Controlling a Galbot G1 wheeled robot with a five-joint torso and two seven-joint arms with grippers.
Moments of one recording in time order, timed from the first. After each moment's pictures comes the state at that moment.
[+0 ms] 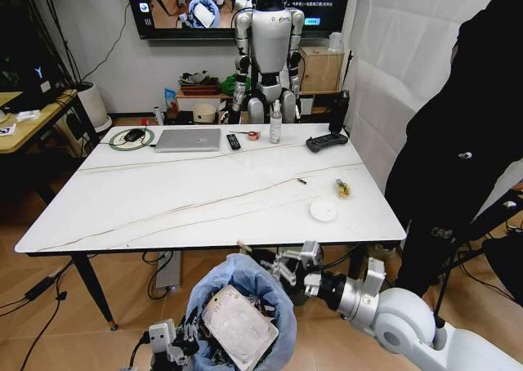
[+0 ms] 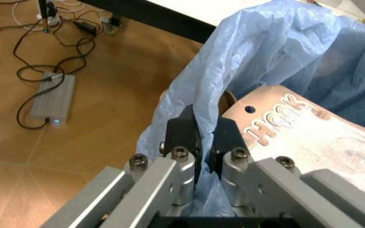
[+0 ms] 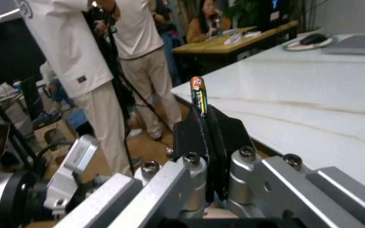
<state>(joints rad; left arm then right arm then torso) 2.04 -1.51 -0.52 -2.29 -0.40 0.21 -0.01 -1.10 0.73 -0.14 2.10 0.86 -0.02 -0.39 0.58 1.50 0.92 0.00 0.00</state>
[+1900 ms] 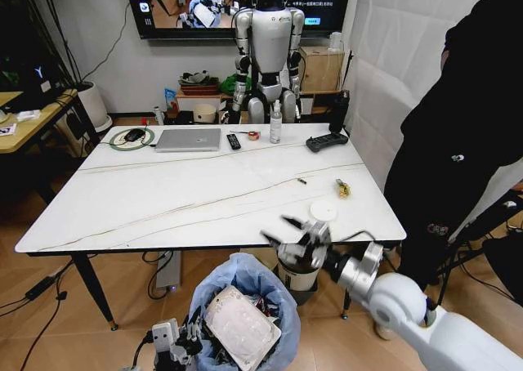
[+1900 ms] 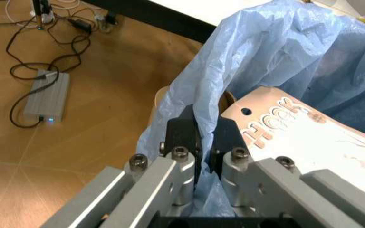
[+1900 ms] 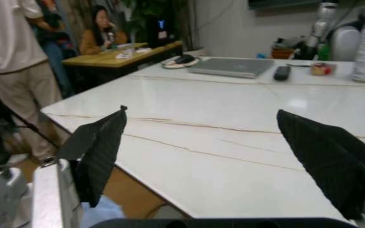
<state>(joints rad) 2.03 -1.51 -0.50 -2.29 -0.39 0.21 -0.02 -1.06 0.81 0.03 1.97 0.80 -0.05 -0.12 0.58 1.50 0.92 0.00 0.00</state>
